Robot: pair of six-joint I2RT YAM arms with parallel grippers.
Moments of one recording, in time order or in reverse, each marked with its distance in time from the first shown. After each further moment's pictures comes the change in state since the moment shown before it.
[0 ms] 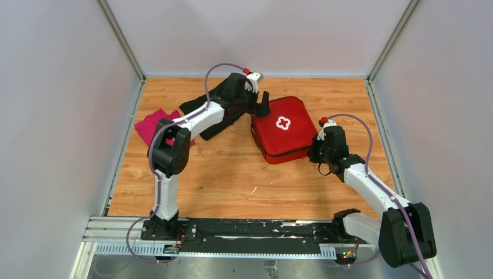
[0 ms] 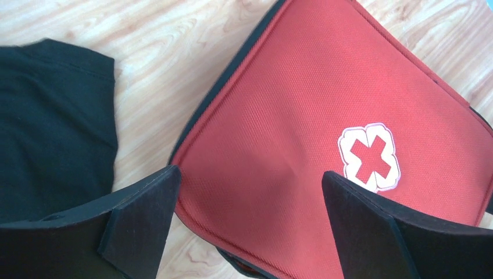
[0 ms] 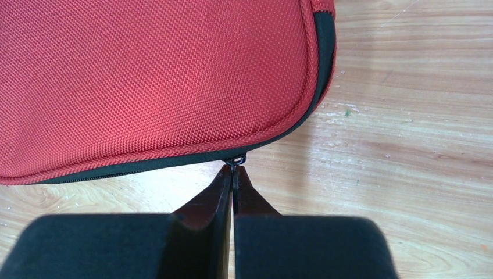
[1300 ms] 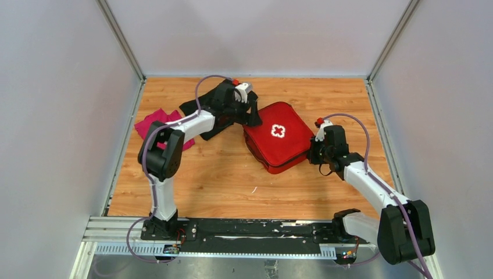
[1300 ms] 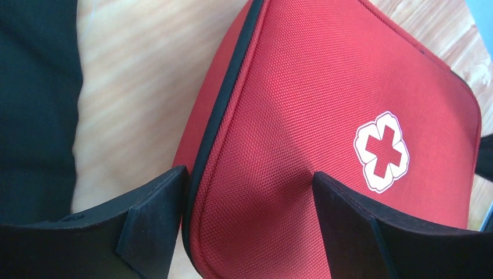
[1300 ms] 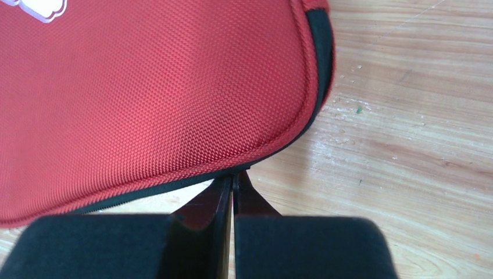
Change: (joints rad) left arm 0.050 -0.043 -0.193 0.137 0.176 -0.078; right arm -0.006 0.025 0.017 -0.041 -0.079 -0.089
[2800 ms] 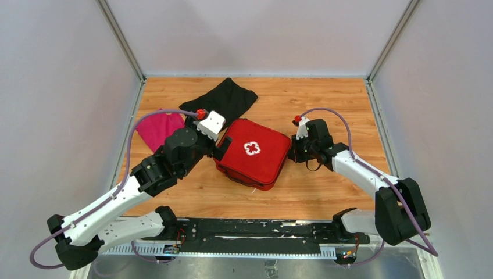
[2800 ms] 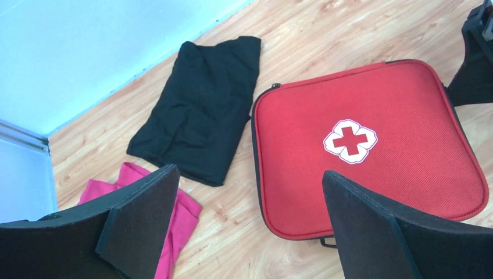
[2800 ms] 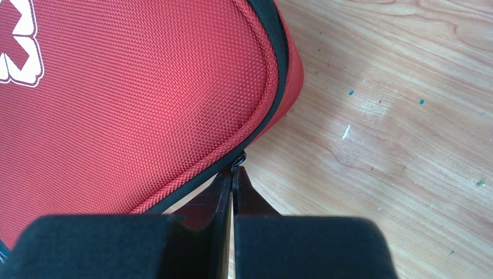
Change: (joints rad) left arm -0.436 -1.128 -0.448 -0.396 -0.932 0.374; right arm 0.159 0.157 0.126 -0.015 -0.124 -0.038
